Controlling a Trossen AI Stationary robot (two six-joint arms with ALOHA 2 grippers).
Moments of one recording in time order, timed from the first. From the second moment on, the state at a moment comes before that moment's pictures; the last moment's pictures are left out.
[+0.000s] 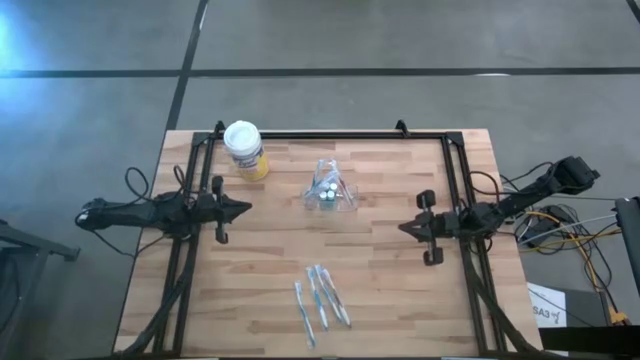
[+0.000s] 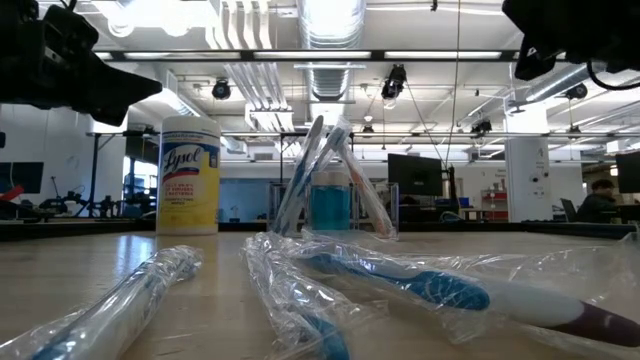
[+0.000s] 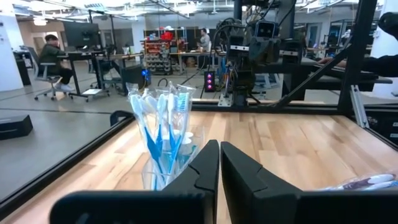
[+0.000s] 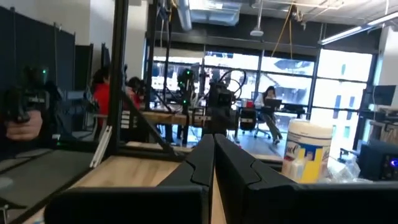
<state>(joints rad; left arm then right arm) -0.08 0.00 0.03 -0.01 -0.25 0.02 0.39 0.77 0.03 1.02 0.32 -0.16</state>
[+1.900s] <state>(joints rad) -0.08 0.01 0.06 -0.12 -0.14 -0.03 0.44 2.46 2.28 -0.82 0.21 1.02</state>
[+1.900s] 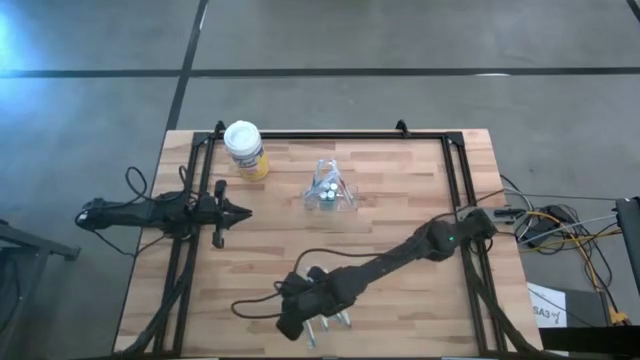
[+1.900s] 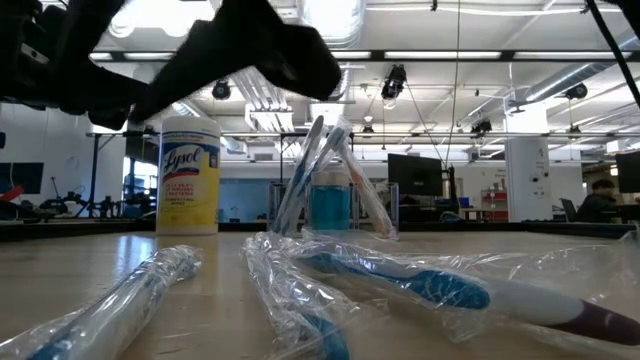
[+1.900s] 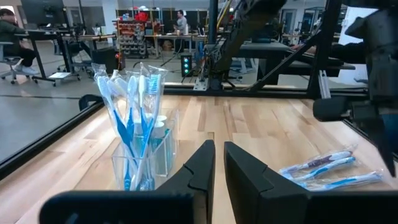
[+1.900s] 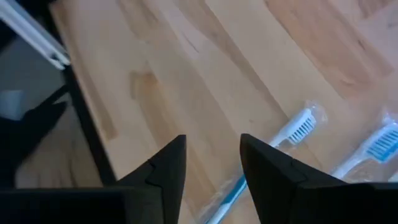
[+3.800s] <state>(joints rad) -0.08 0.01 0.06 -0.13 -0.09 -0.08 0.39 2.51 2.35 -0.67 0.14 0.68</state>
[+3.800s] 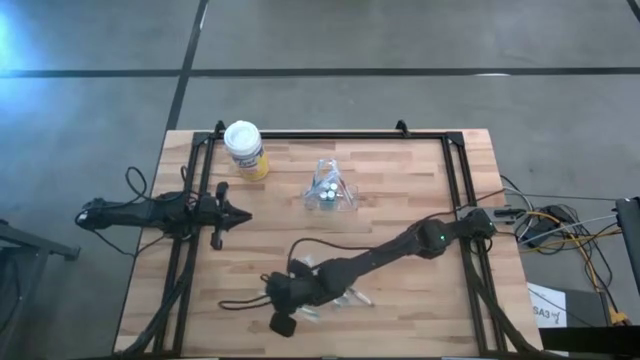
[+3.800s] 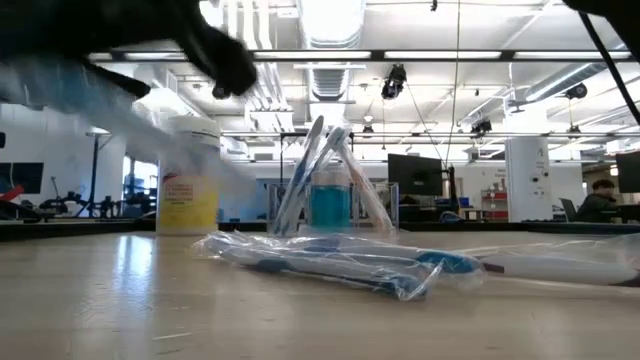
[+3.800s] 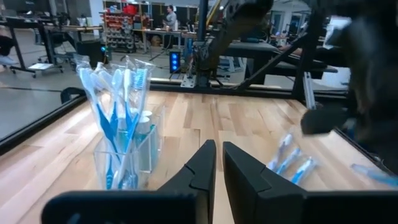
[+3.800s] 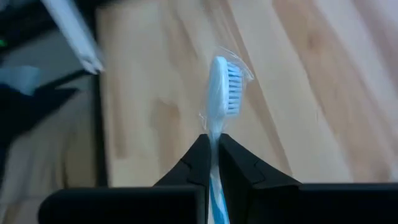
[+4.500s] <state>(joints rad) -0.08 0.02 0.06 -0.13 -0.07 -0.08 0.52 2.21 2.35 -0.63 0.53 0.05</state>
